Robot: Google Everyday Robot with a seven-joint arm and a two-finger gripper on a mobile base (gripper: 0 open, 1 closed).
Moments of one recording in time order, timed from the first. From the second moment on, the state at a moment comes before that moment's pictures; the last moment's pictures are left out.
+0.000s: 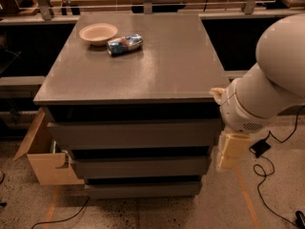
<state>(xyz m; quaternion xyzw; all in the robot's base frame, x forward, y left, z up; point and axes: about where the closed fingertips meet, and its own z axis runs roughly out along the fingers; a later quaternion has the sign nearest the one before) 0.436 -0.153 0.852 -0.68 0.71 -0.04 0.17</state>
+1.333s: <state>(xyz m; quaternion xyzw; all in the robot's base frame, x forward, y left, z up) 0.454 -0.134 0.778 -0.70 0.68 -0.02 0.21</state>
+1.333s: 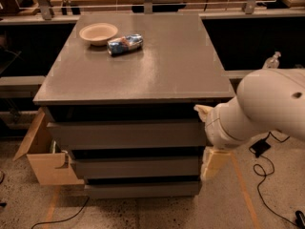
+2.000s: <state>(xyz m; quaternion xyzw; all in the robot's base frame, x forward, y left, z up) 0.478 -0.113 0.728 -0.72 0.67 -0.03 0.20</state>
